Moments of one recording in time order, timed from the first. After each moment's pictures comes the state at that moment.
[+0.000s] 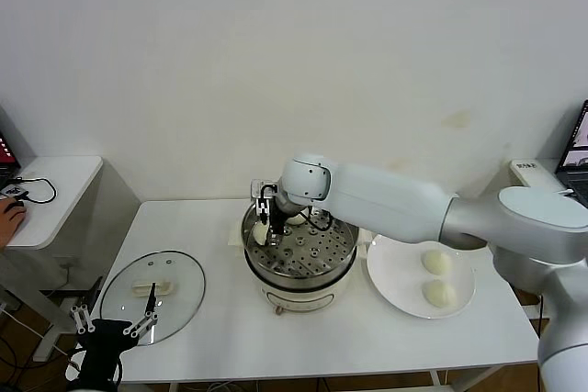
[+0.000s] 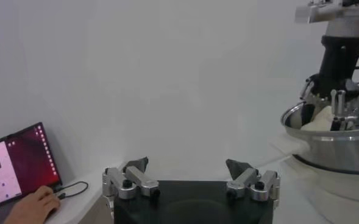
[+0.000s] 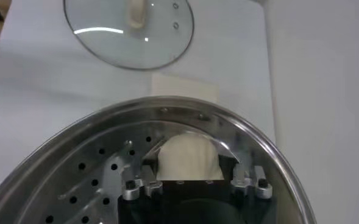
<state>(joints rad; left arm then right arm) 1.86 -1.40 -0.80 -2.31 0.08 0.01 -0.01 0.33 1.28 -1.11 1.24 0.44 -0.64 -0.74</state>
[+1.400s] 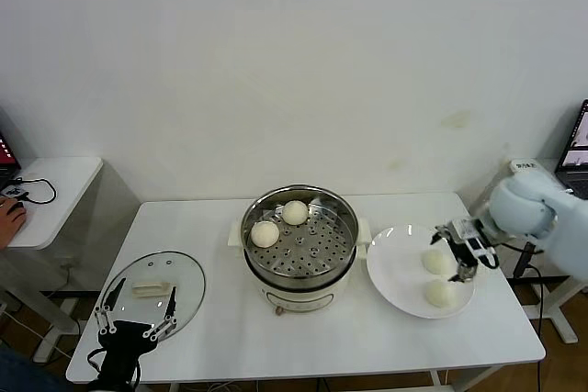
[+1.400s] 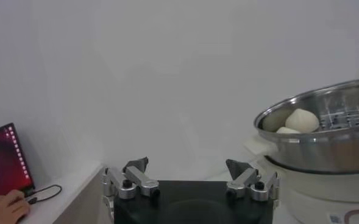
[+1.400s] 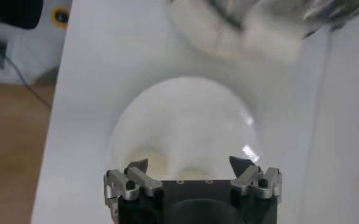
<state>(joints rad) 1.87 -1.38 -0.73 -2.30 0.10 0.01 -0.01 0.11 0.38 -0.88 1.65 -0.10 -0.23 -1.11</state>
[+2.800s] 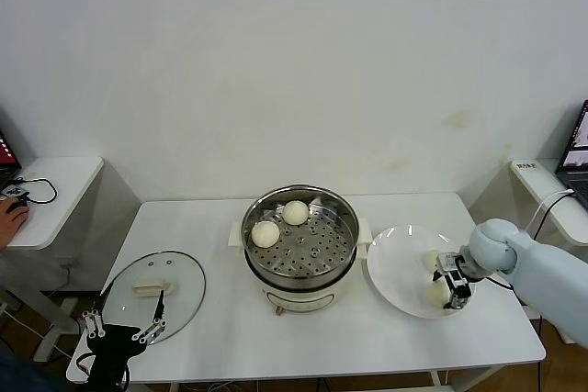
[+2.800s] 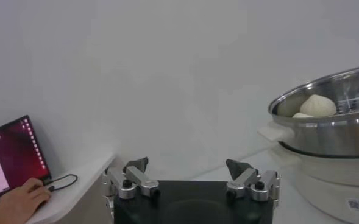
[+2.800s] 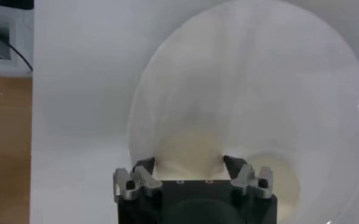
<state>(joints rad) 1.87 -1.39 -0.77 -2.28 0.10 0.01 -0.01 -0.25 0.56 -0.62 1.39 -0.26 -0.24 -1.10</state>
